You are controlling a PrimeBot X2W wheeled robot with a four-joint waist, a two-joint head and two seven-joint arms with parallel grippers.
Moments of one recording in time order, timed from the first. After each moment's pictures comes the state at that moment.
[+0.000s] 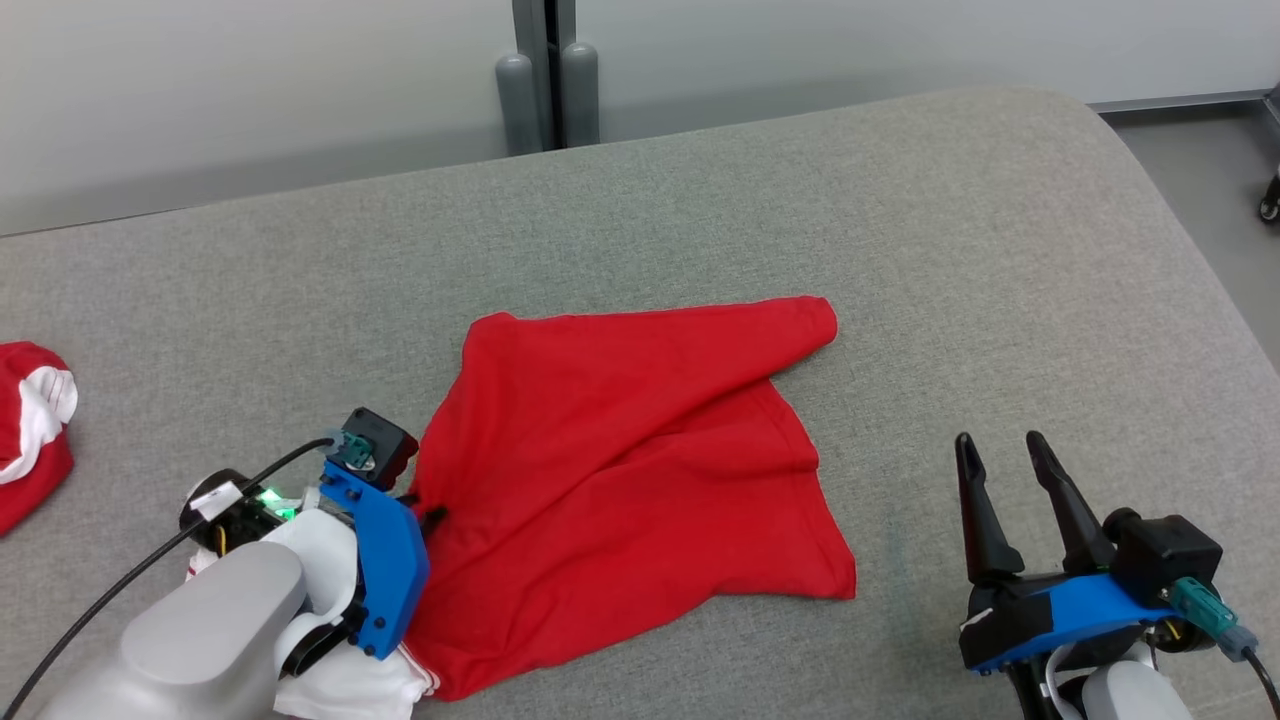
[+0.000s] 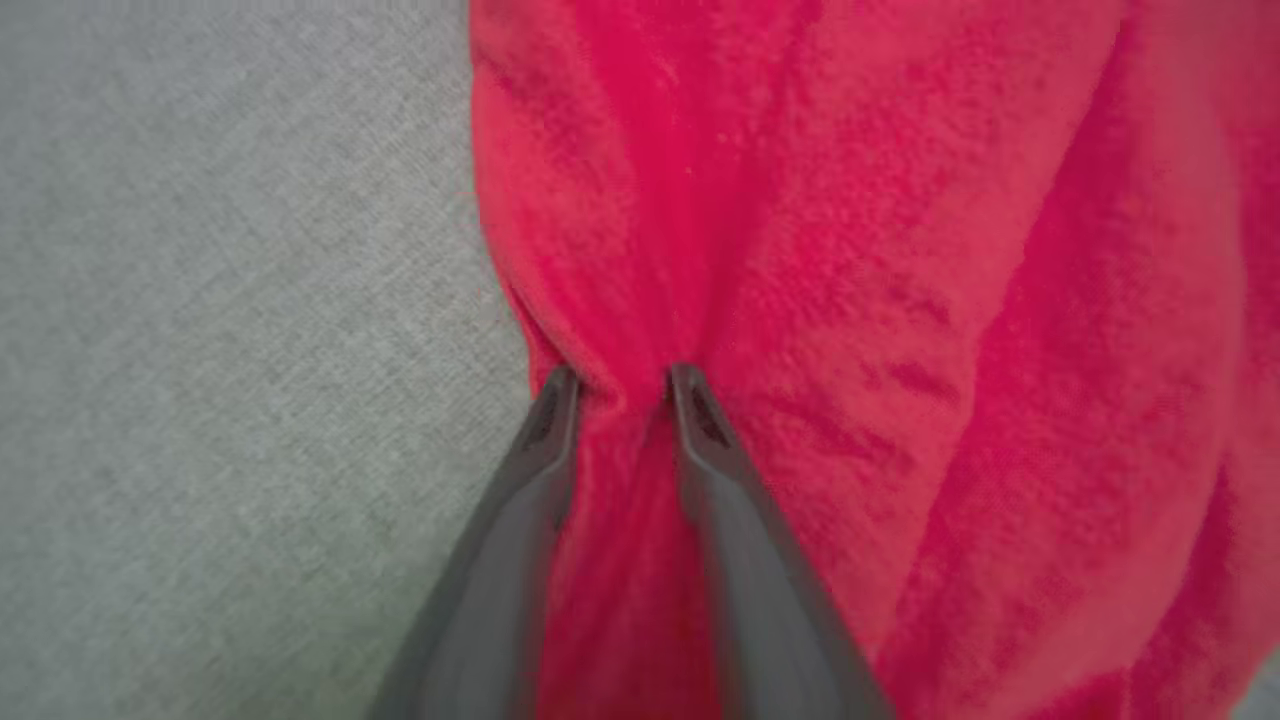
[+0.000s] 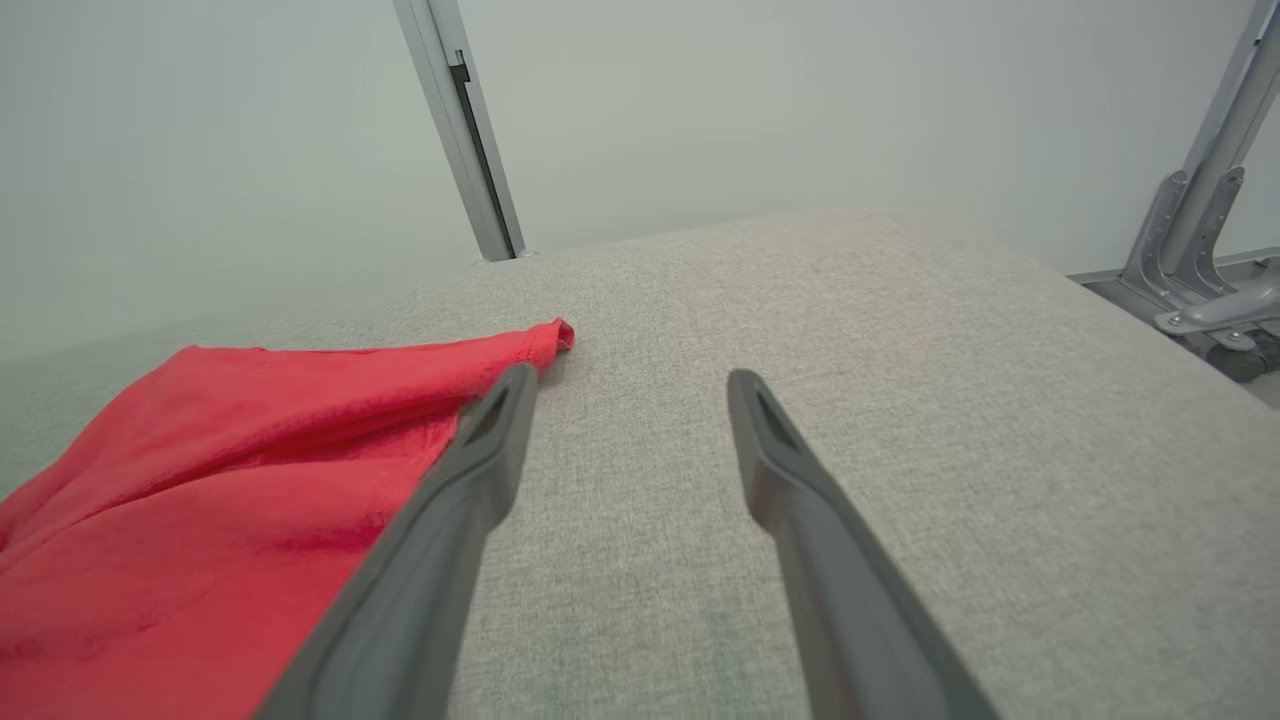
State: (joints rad) left arm -0.70 0.54 -1.18 0.62 -0.88 -0.13 0.26; right arm -0.16 -0.05 0.00 0.32 0.21 0.13 -0.26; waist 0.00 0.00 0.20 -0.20
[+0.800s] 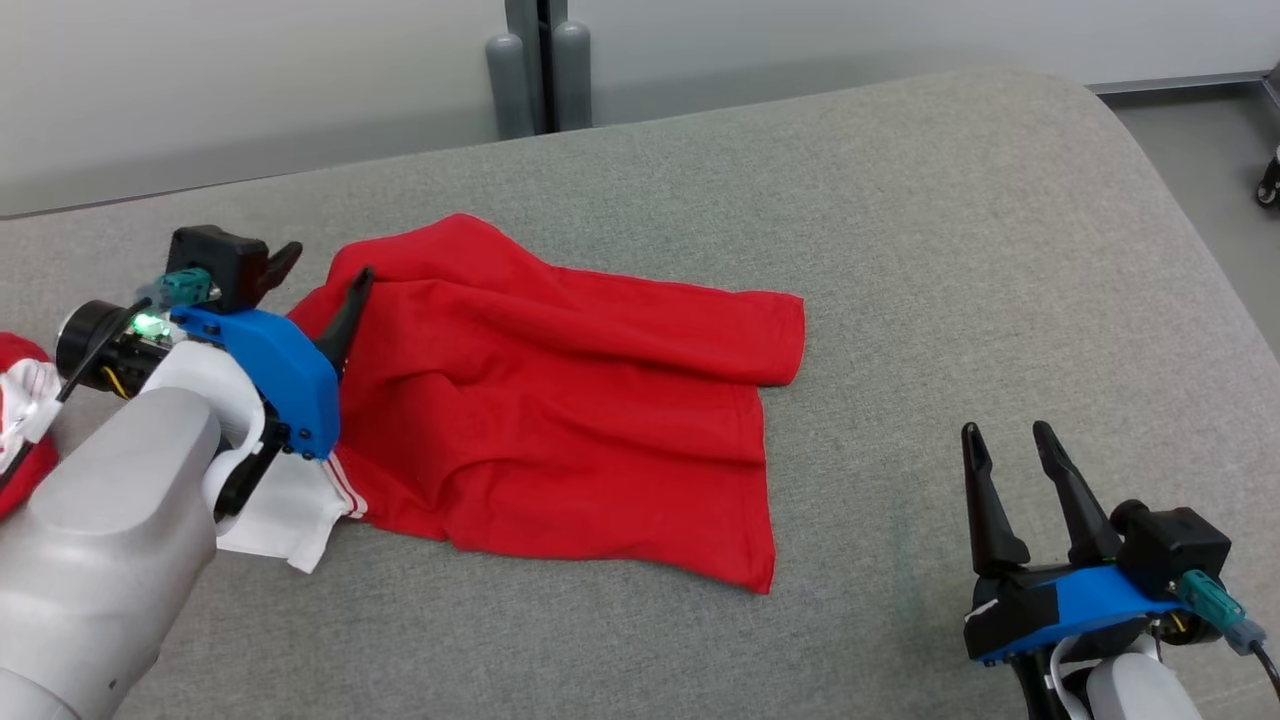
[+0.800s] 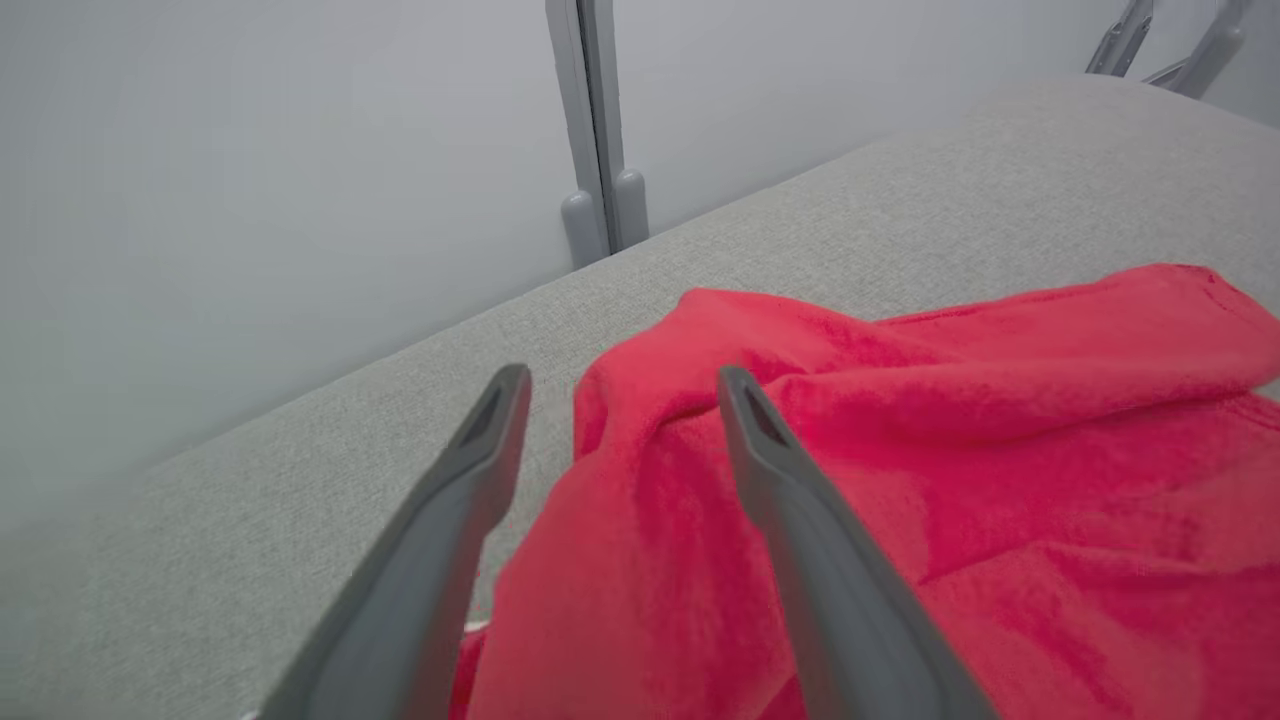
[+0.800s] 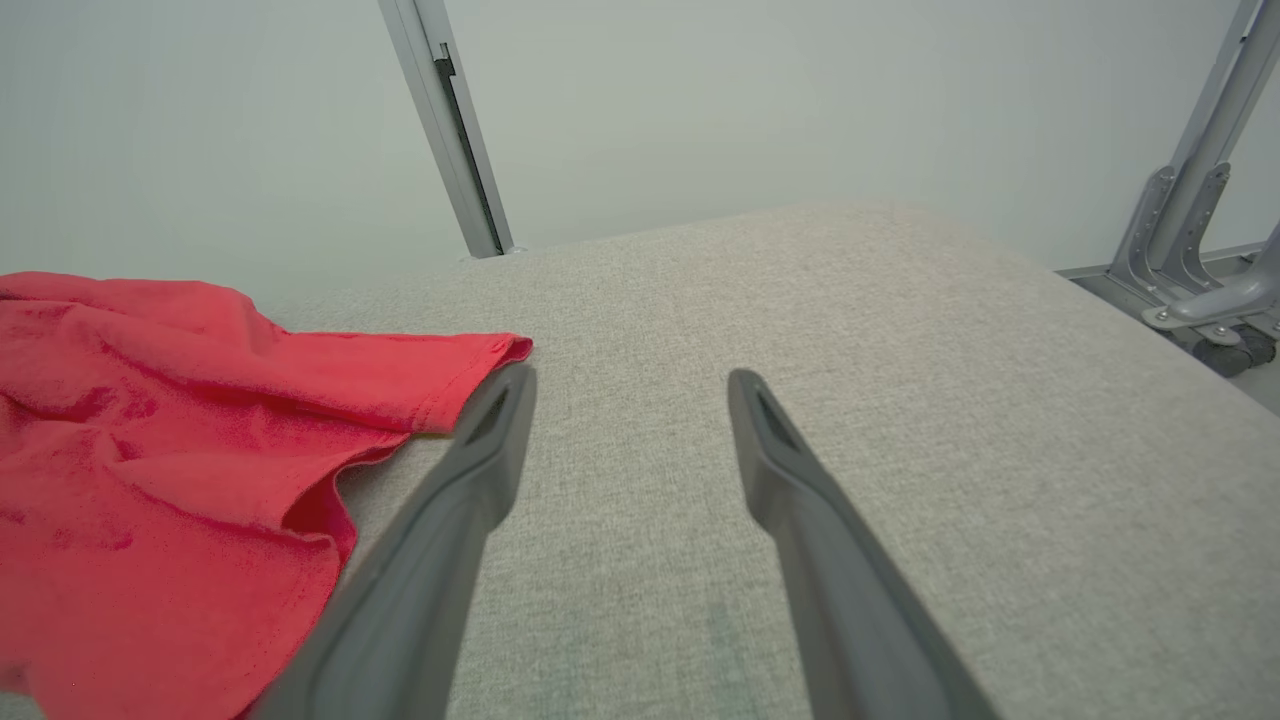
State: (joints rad) left arm -0.92 0.48 -1.07 0.87 -0.91 -0.13 -0.11; right arm -0.17 -0.05 -0.01 0.32 0.21 0.13 -0.26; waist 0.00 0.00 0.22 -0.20
